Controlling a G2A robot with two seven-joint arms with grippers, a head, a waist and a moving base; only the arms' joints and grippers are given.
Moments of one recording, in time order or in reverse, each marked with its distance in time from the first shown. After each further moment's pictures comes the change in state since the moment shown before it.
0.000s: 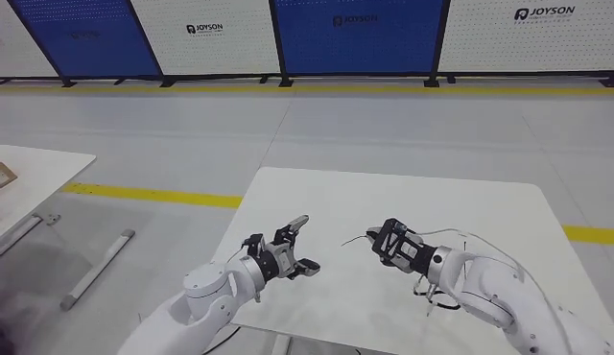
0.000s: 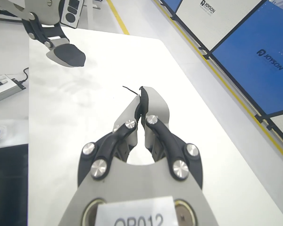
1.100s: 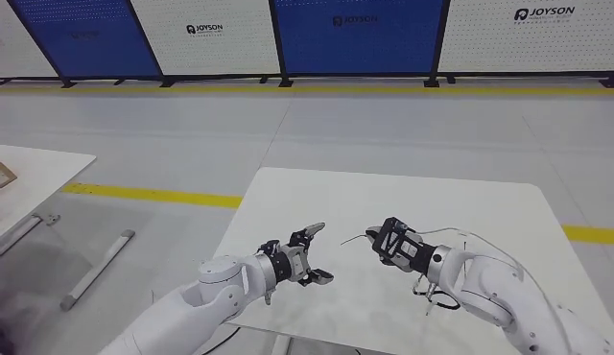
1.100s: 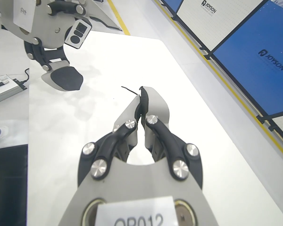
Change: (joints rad) left arm -0.147 0.095 0.189 0.040 -0.215 0.000 0.004; right arm 0.000 0.000 0.000 0.001 0.002 0.000 -0.001
